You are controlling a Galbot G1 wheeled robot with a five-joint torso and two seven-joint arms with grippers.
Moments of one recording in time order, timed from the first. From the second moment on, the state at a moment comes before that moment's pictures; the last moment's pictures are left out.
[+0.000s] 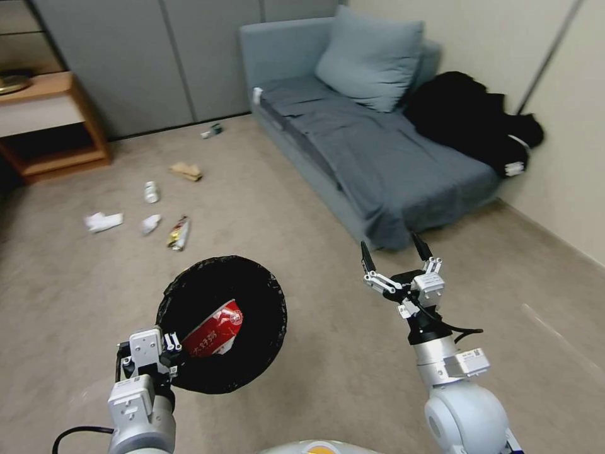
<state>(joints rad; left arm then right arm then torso) 1.91 -1.52 -0.54 -2.44 -0.06 0.38 -0.39 -1.56 1.35 0.39 2.14 0.12 0.28 -0.03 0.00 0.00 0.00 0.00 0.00</state>
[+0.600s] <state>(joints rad) 1.90 -1.52 -0.52 -2.42 -0.05 0.37 -0.38 -1.57 1.36 0.40 2.13 0.11 0.29 -0.04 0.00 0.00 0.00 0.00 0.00</state>
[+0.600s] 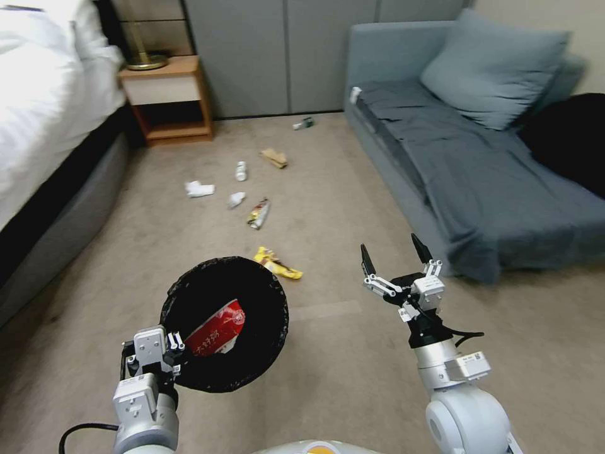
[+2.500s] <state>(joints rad) 1.91 -1.52 -0.51 -2.40 0.00 0.31 -0.35 -1.59 1.37 0.41 2.16 0.09 0.29 -0.07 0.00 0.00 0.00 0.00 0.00</state>
